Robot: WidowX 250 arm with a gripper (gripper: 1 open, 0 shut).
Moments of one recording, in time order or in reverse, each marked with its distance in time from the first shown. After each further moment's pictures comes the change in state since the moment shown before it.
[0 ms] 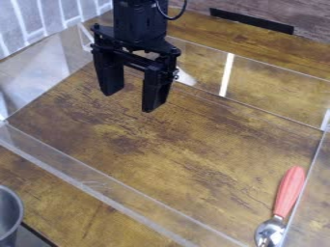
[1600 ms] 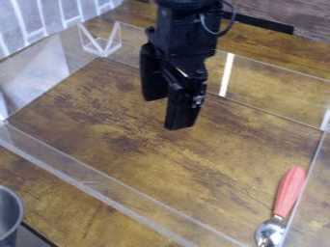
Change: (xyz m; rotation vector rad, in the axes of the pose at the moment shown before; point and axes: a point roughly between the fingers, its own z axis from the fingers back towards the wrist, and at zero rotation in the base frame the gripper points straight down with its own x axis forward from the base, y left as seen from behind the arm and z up) arm 0.005 -0.048 0.001 0.048 -0.016 -0.555
